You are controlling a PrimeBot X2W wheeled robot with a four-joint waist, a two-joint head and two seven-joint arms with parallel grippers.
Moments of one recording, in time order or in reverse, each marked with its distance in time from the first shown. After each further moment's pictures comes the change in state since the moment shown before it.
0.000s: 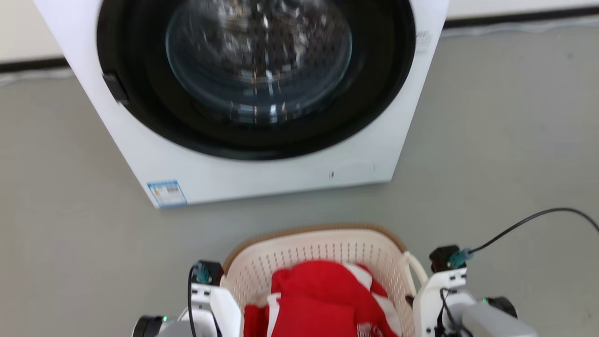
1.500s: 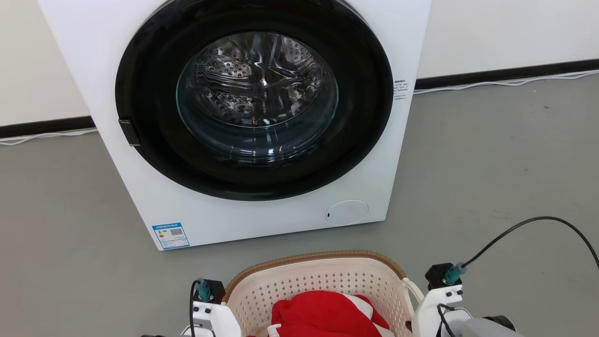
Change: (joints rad) left arm 0.050 0.005 -0.059 0.005 -0.055 -0.028 0.090; right arm 0.037 0.001 0.091 -0.007 0.089 -0.001 0.093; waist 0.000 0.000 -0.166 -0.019
